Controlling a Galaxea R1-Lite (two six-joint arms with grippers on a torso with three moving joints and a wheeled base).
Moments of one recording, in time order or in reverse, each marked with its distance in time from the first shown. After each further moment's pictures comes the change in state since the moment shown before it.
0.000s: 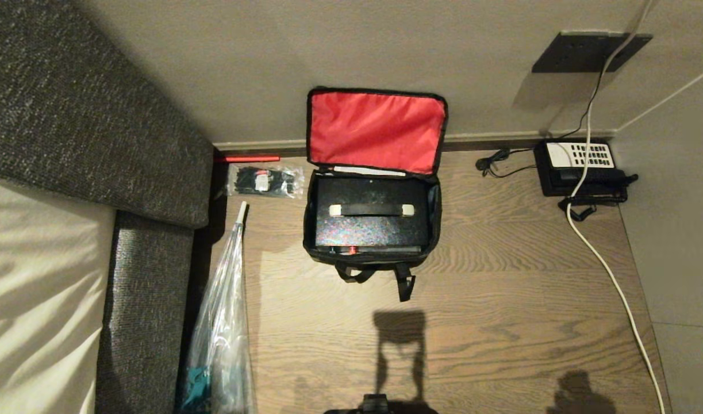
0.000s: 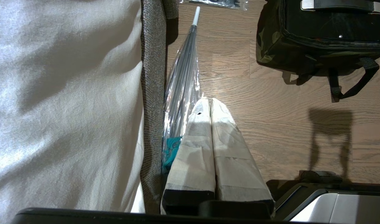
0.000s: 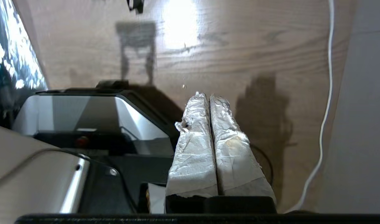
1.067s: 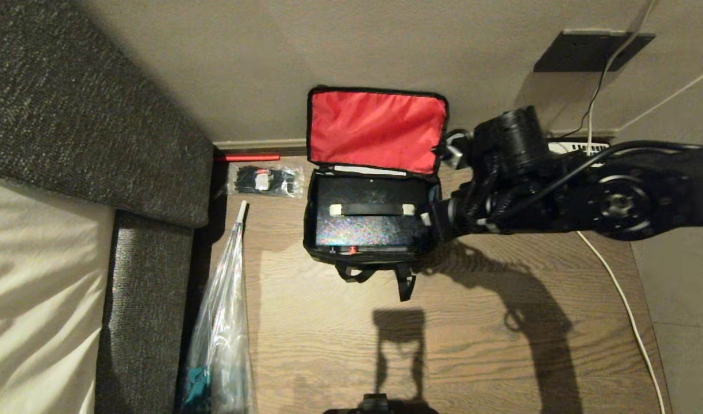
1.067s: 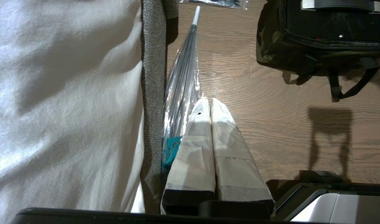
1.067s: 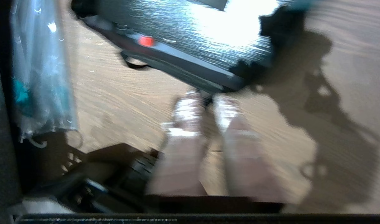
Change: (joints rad) left arm 0.000 0.000 0.000 0.000 0.000 0.000; right arm 0.587 1.604 -0.652 -0.812 -0.210 0.018
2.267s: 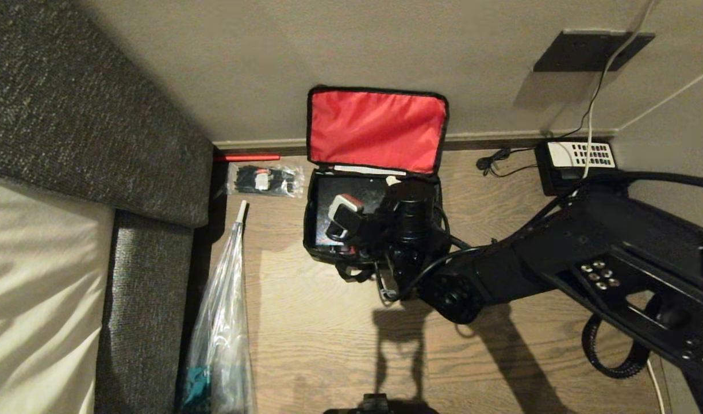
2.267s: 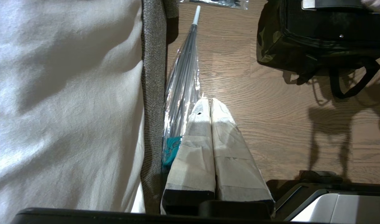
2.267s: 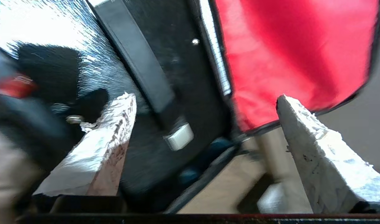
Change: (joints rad) left arm 0.000 0.000 0.000 0.000 0.000 0.000; right arm 0.158 0.434 -0.027 -0.947 -0.484 -1.180
